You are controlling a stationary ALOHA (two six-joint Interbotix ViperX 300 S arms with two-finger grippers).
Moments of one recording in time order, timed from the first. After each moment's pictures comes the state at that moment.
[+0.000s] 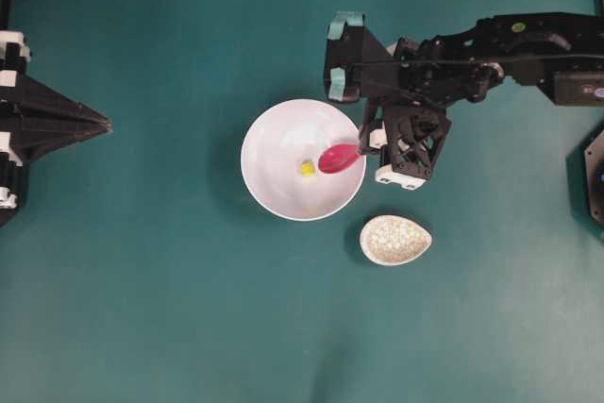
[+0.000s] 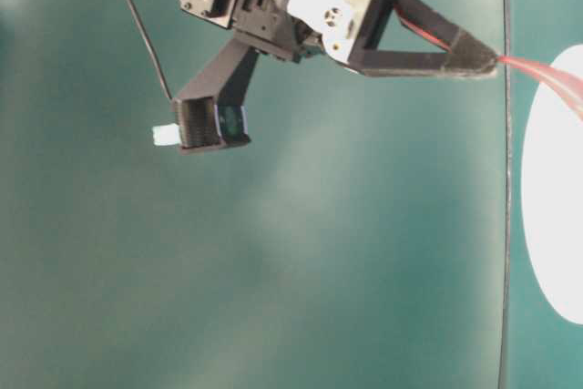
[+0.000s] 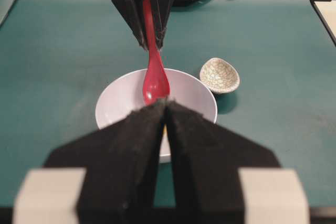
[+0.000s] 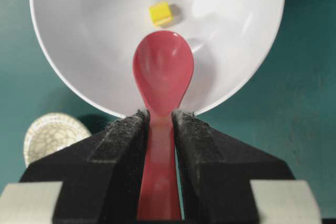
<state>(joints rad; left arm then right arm) 0.02 -1.03 1.16 0.01 -0.03 0.00 -0.18 -0.05 0.46 0.33 0.71 -0.21</state>
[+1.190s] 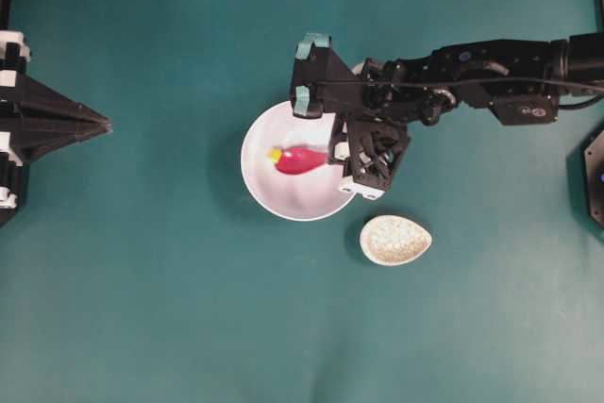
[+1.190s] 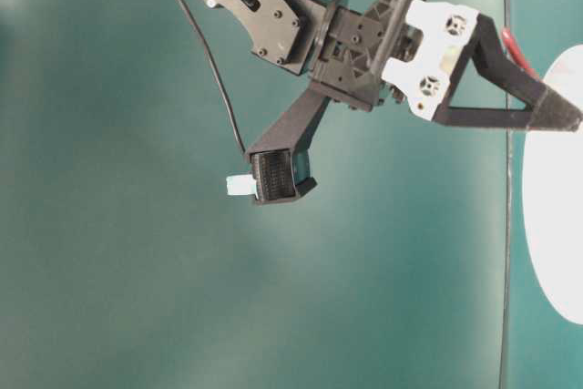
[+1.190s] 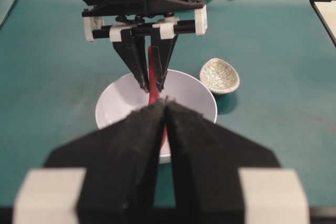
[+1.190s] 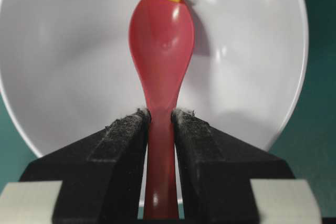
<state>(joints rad) 0.02 -1.03 1.16 0.01 -0.03 0.01 -0.15 0.10 0.44 0.33 0.49 -0.20</state>
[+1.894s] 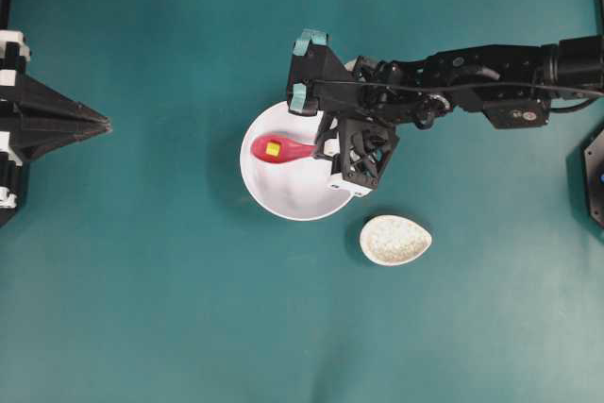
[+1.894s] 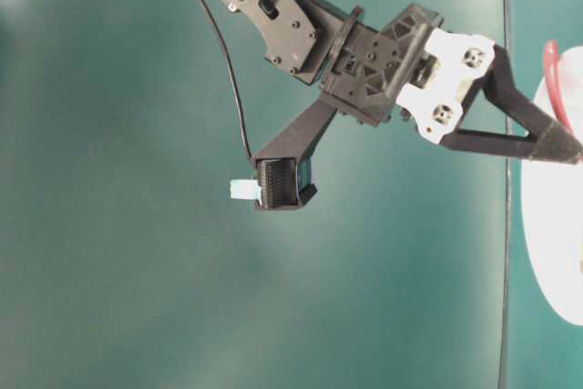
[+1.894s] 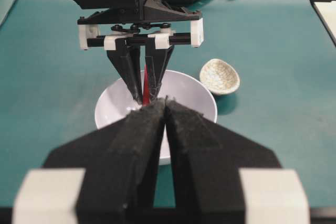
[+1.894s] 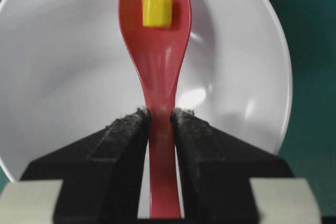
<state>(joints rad) 0.02 -1.03 1.16 0.01 -0.03 0.01 -0.15 0.12 0.45 0.33 0.39 -0.20</state>
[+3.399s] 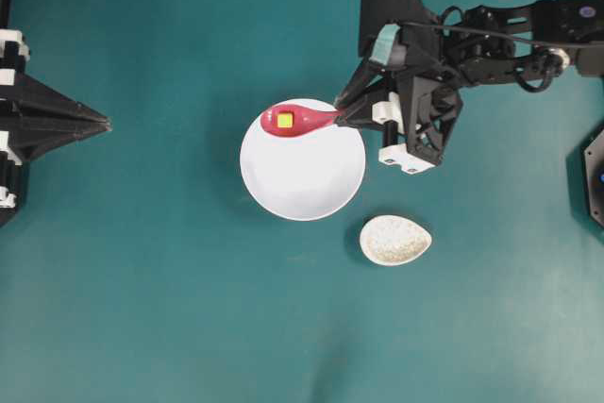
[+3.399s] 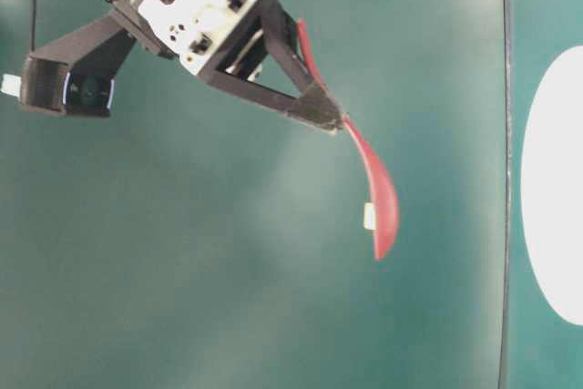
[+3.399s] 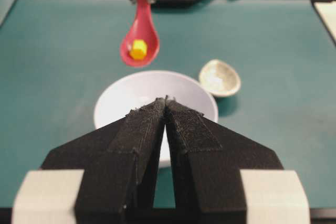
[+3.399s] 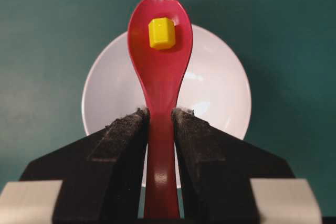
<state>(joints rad) 0.02 -1.03 1.16 0.01 -0.03 0.00 -0.16 -0.22 0.45 0.30 0.50 -0.20</state>
